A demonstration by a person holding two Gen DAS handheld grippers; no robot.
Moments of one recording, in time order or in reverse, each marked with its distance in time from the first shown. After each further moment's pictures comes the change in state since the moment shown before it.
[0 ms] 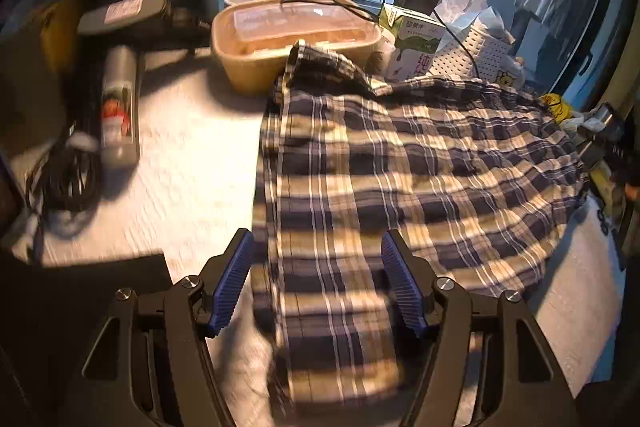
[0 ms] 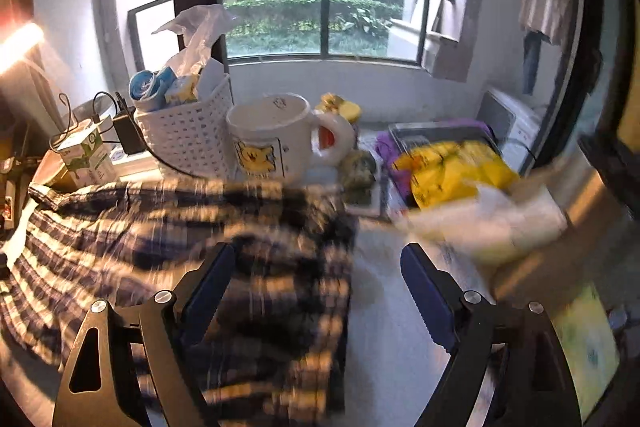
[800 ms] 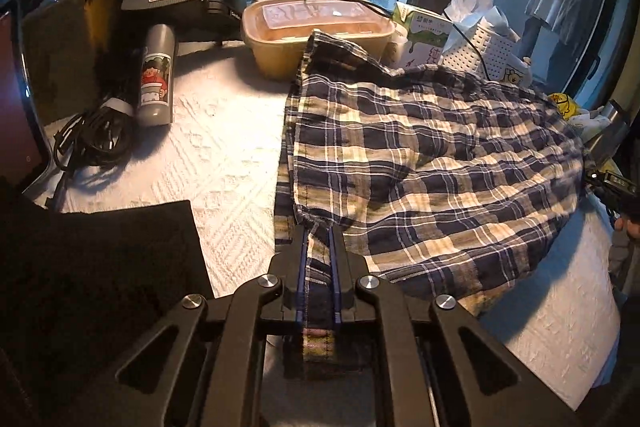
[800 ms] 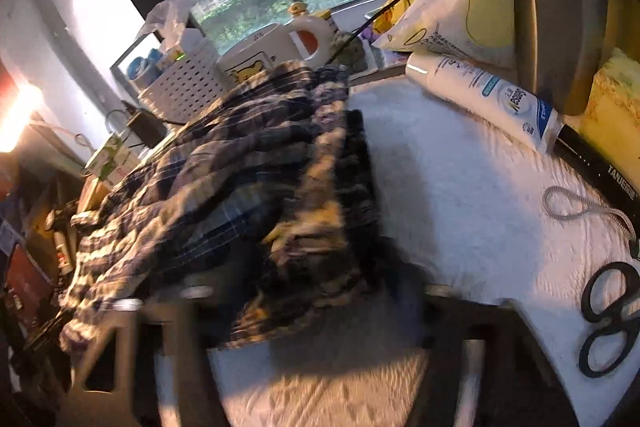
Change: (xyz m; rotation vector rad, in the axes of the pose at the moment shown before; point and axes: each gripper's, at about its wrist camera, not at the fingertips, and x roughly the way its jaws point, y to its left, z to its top) left arm -0.013 0.000 -0.026 -0.012 -0.040 0.067; right arm 0.004 -0.013 -0.088 0.374 0.110 0.194
